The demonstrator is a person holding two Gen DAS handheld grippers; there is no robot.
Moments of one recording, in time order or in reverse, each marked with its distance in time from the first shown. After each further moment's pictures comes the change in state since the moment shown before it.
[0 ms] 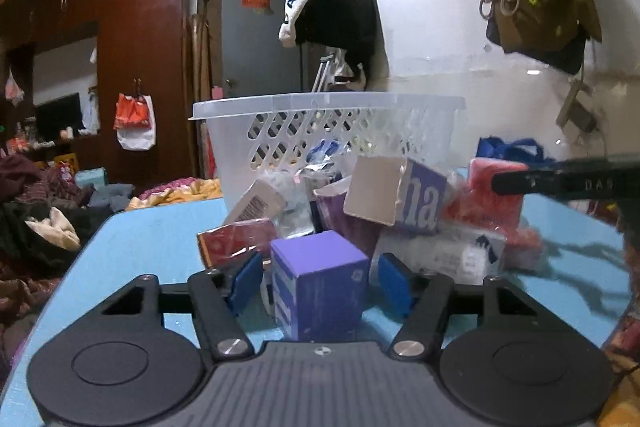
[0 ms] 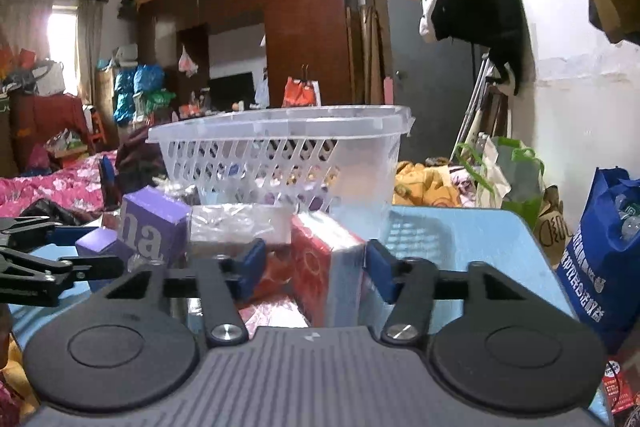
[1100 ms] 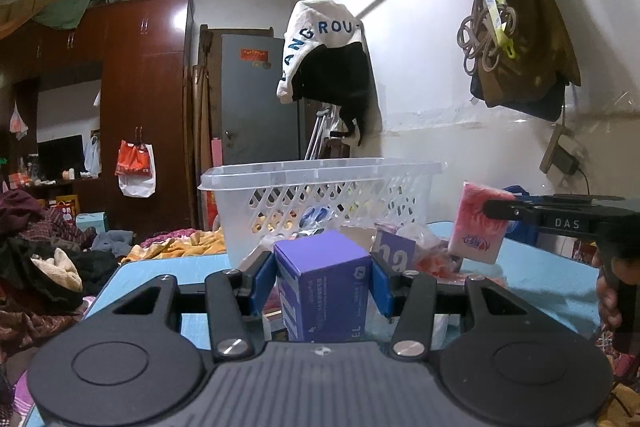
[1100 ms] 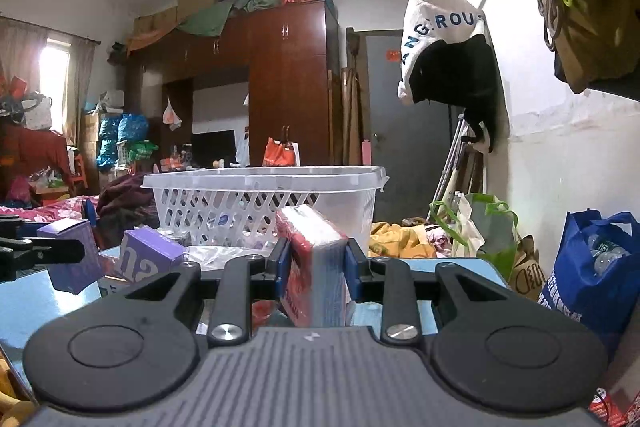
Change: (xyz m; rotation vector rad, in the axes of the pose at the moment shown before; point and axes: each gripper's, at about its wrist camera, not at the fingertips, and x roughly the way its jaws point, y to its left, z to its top) left arm -0.043 -0.007 0.013 -0.009 -0.166 -0.019; right arm -0.024 0.010 -0.003 -0.021 -0.215 -0.080
